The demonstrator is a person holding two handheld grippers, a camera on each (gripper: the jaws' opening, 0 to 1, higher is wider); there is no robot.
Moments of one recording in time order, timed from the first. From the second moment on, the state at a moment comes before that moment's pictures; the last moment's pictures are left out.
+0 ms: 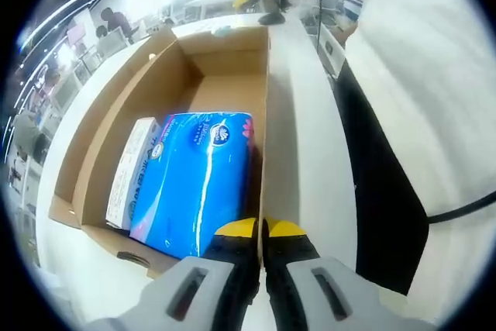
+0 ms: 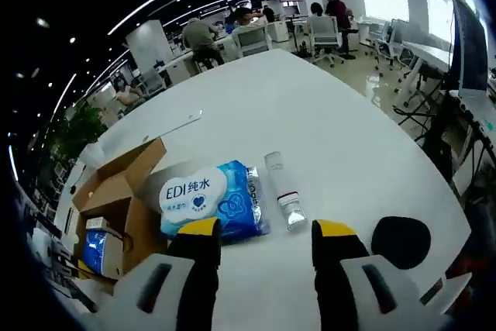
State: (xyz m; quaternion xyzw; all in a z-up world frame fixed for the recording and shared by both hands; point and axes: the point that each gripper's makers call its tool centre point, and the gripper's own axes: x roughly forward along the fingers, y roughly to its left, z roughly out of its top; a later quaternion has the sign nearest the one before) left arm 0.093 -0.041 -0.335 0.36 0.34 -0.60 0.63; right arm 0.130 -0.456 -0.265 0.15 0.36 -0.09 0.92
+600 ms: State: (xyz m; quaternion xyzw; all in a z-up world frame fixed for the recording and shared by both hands) left arm 0.091 -0.040 -0.337 0.36 0.33 -0.60 0.63; right arm 0.134 -0.439 -0.247 0.11 0.34 -0.07 0.93
